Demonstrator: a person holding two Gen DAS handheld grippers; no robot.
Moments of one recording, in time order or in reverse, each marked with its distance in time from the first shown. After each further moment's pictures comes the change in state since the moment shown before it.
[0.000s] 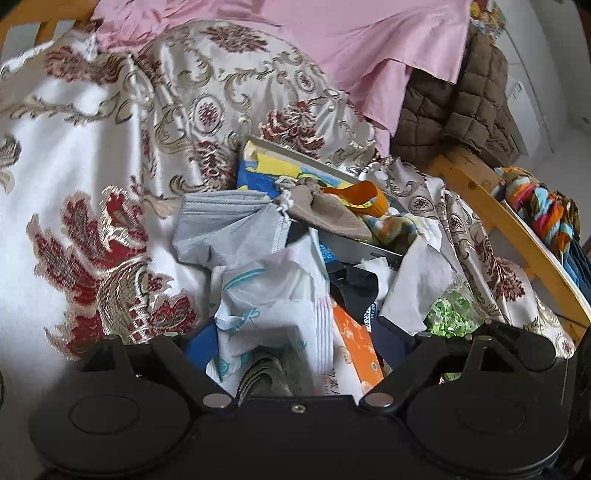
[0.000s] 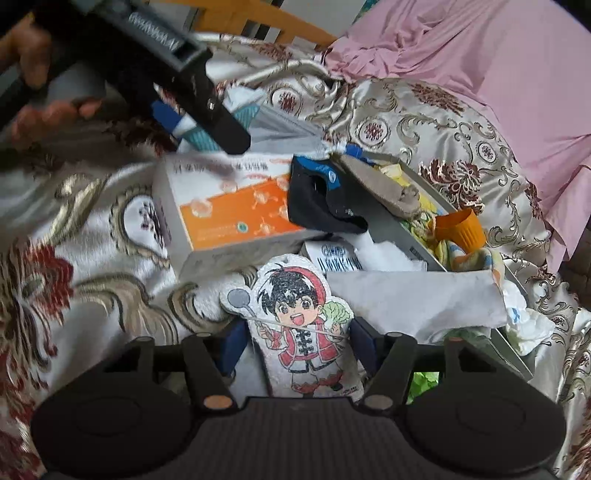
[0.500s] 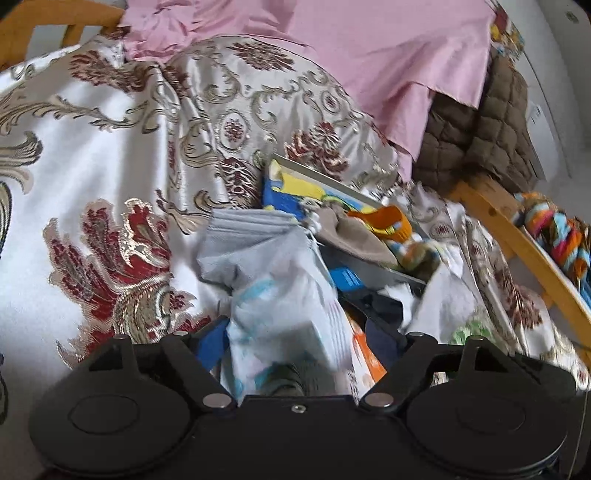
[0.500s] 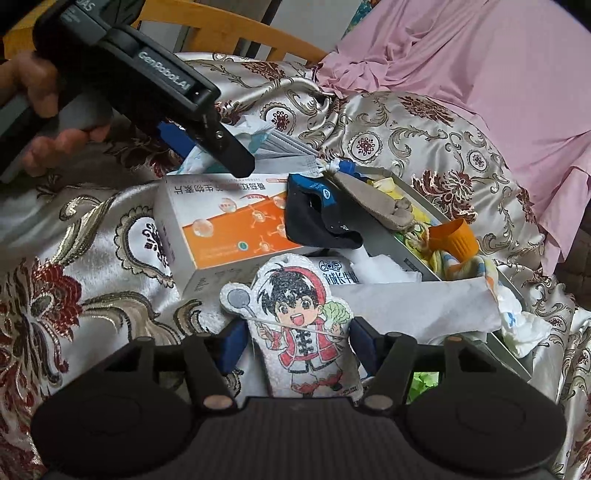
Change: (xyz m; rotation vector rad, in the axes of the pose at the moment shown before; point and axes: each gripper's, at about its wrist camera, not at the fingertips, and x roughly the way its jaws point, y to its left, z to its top) left arm 0.007 0.014 0.004 -0.076 -0.075 0.059; right arm -0.007 0.002 0.000 0.037 -0.040 -0.013
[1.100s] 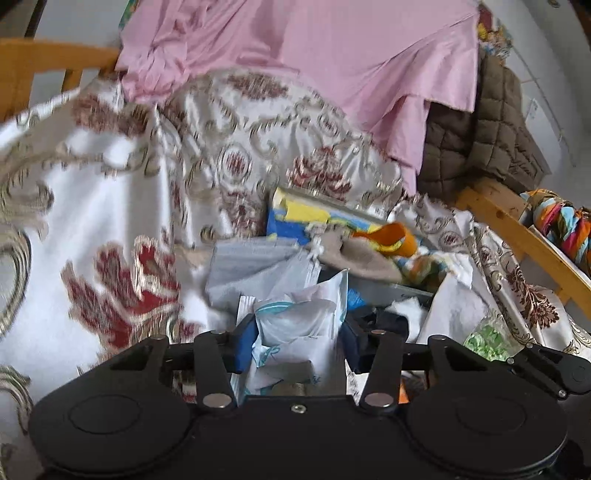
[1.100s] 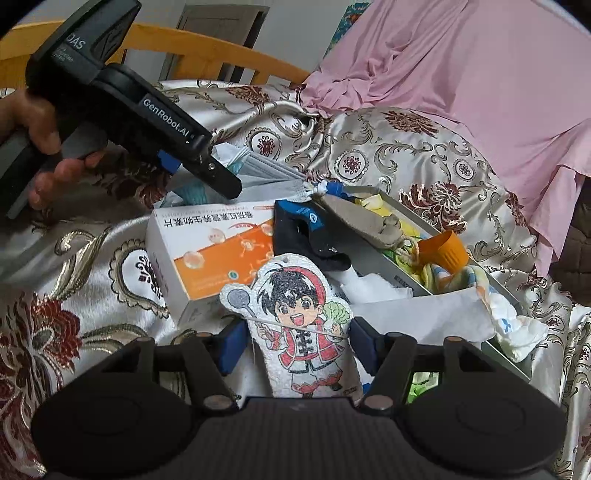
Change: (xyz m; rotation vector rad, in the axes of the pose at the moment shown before) left arm -0.015 -0.019 0.000 0.114 -0.101 0.064; right arm -0.005 -0.003 0.004 0.057 -0.077 -0.015
